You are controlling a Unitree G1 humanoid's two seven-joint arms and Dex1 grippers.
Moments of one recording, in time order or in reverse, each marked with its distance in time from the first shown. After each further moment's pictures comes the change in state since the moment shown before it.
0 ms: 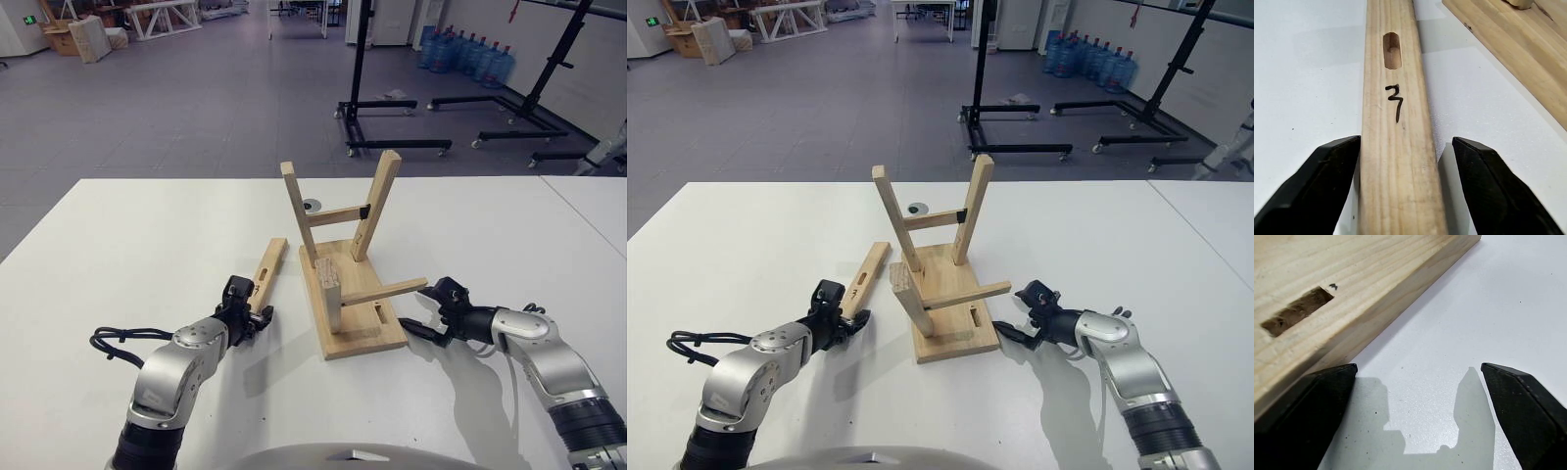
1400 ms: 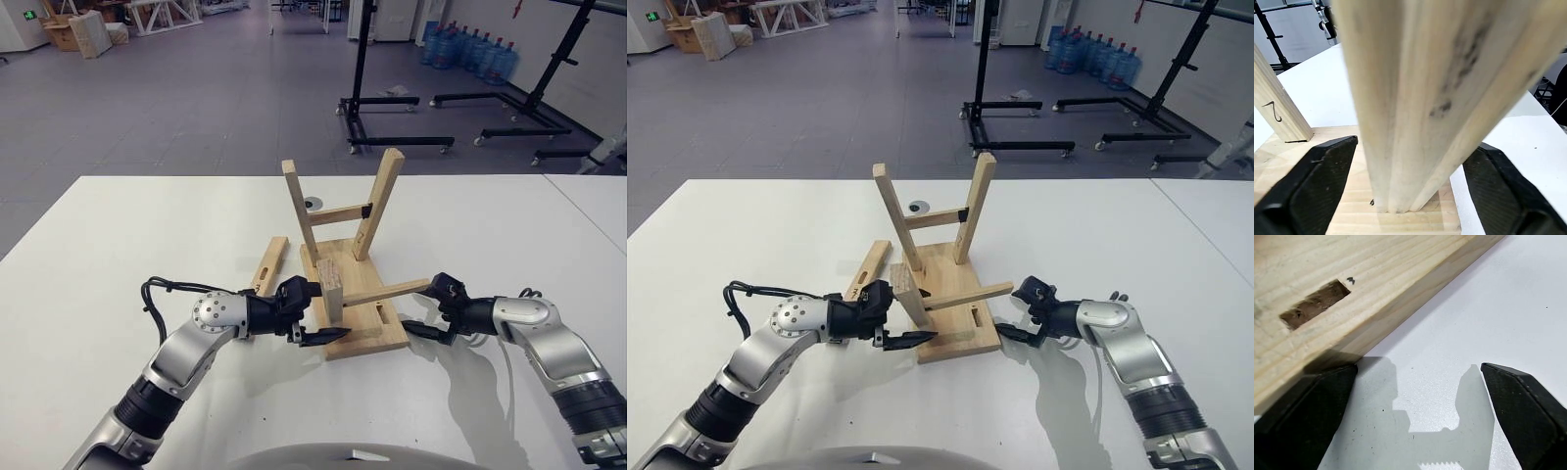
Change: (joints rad) left arm -0.185 0.221 -0.286 0.234 -0.072 -0.857 -0.788; right arm -0.078 -0.062 0.046 0.007 -0.018 0.046 0.109
